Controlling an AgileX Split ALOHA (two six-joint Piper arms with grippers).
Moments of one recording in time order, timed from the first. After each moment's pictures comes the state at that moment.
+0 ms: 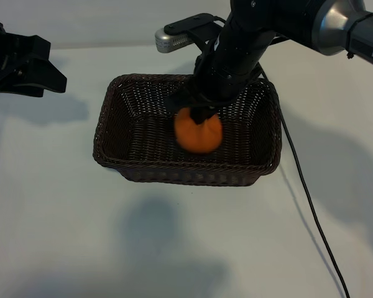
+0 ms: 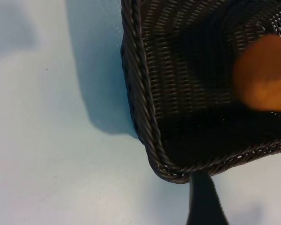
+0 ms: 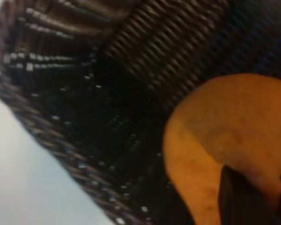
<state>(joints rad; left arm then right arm) 0.01 1.50 -1.28 -0.52 1.08 0.28 0.47 2.03 -1.70 0.28 1.03 -0.11</state>
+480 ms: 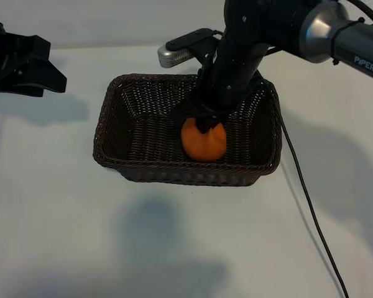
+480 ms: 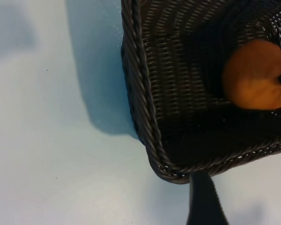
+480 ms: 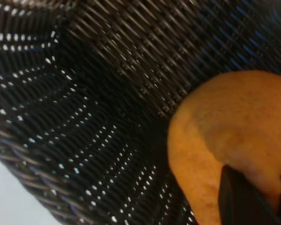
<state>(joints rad) 0.01 1.50 -1.28 -0.52 1.08 0.28 0.47 2.08 -1.70 0.25 1.03 -0.11</state>
